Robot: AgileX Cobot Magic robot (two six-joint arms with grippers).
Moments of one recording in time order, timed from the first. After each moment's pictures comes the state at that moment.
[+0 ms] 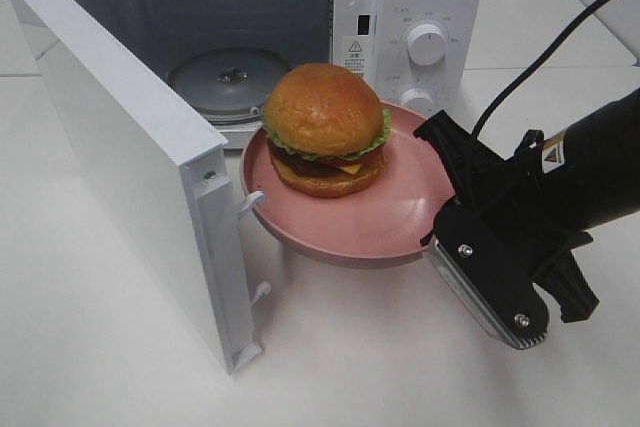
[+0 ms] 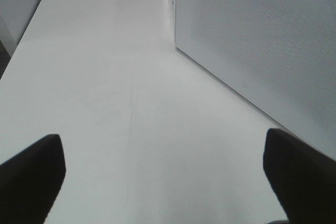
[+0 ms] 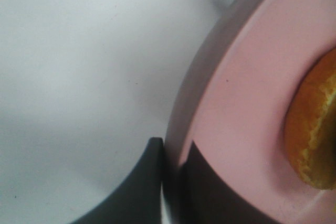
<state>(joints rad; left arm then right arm) 0.02 -0.01 -0.50 -0.09 1.05 0.09 0.56 1.40 -0.65 0.17 0.28 -1.83</state>
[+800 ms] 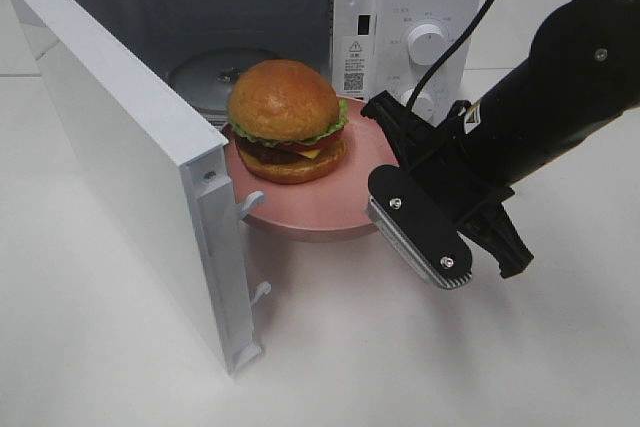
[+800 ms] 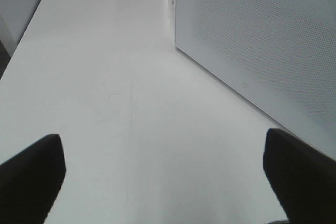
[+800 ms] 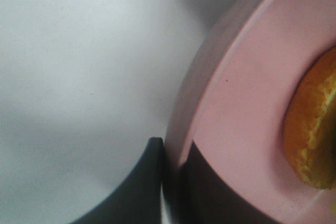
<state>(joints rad) 0.02 -0.01 -0.50 -0.09 1.05 0.09 0.57 1.60 -0.86 0.17 0.34 -1.83</state>
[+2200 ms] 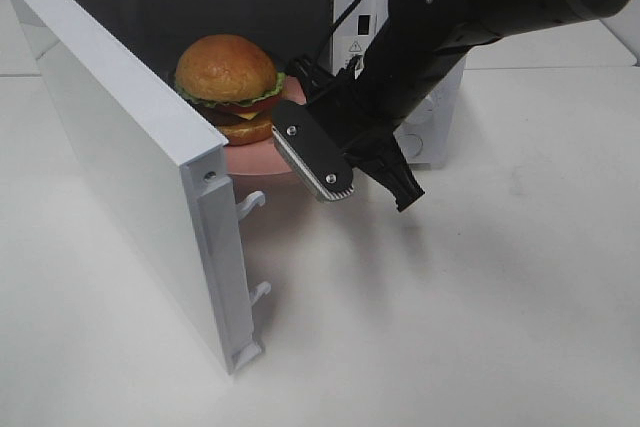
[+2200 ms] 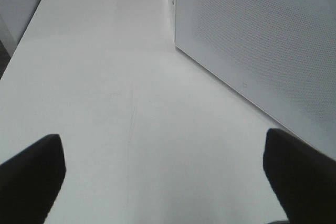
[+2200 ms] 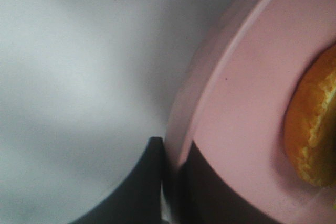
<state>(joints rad) 0.02 -0.01 -0.50 -0.09 1.05 0.09 0.59 1.92 -1.28 0.16 0.47 -1.76</state>
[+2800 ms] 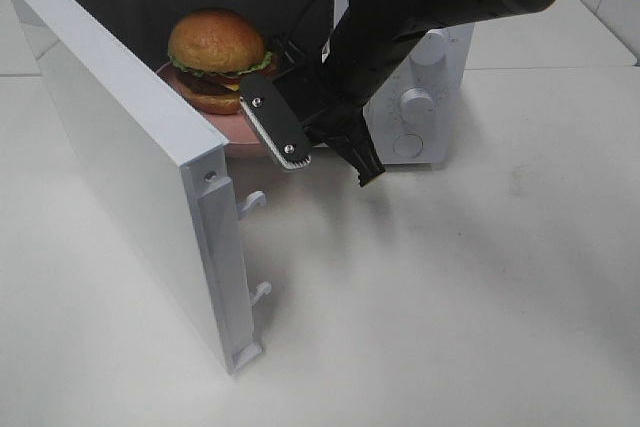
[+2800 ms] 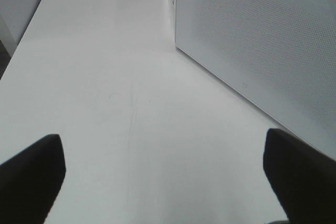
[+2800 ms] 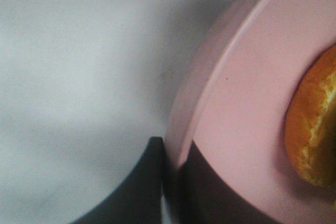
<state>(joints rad) 0.02 -0.01 -0.50 -0.09 1.05 0.09 0.60 2.04 -1.46 0.07 0.47 -1.61</state>
